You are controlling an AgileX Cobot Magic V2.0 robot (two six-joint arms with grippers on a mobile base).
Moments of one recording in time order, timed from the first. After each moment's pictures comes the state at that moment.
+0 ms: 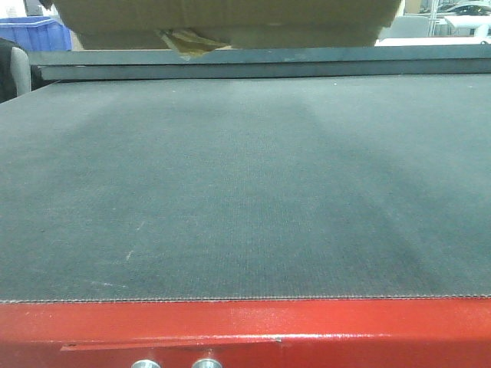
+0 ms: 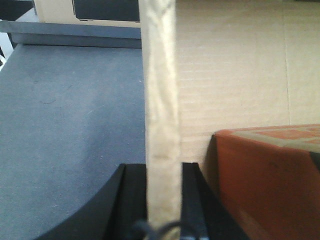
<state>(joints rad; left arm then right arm) -0.42 1.44 -1.68 0.52 0.79 -0.58 0.36 1.47 -1.71 -0.43 0.77 0.55</state>
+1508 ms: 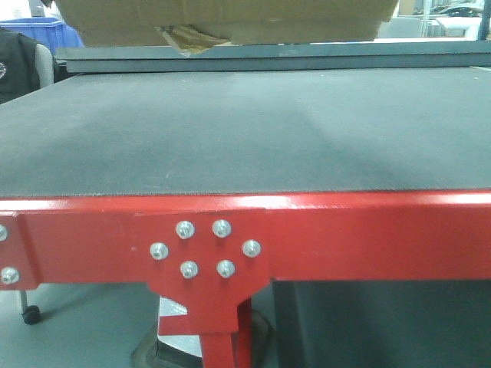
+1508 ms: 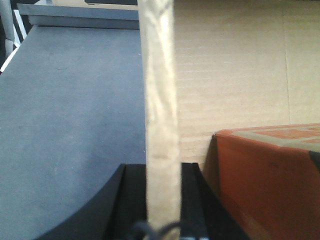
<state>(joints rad) -0.42 1.44 -1.68 0.53 0.79 -0.59 0.36 1.47 -1.71 -0.44 0.75 0.55</state>
